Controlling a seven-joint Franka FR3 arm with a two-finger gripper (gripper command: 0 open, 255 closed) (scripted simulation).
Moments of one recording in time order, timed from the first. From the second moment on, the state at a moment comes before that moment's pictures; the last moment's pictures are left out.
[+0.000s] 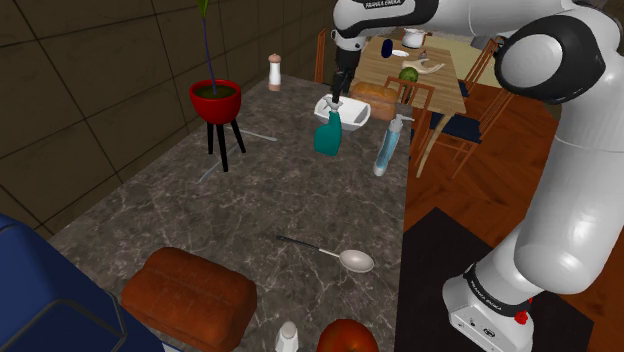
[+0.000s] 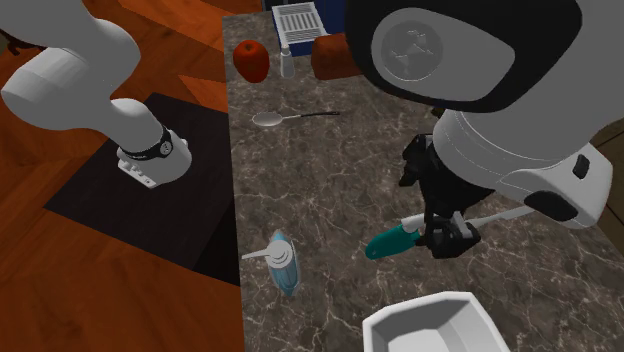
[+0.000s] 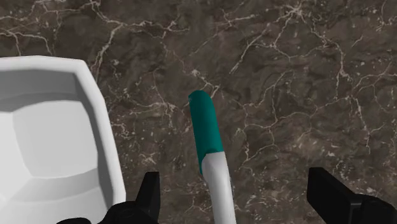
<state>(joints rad) 0.02 0.37 -0.13 -1.48 0.05 1.84 -0.53</state>
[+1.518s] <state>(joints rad) 0.02 0.42 -0.12 -1.52 0.05 1.93 -0.55</state>
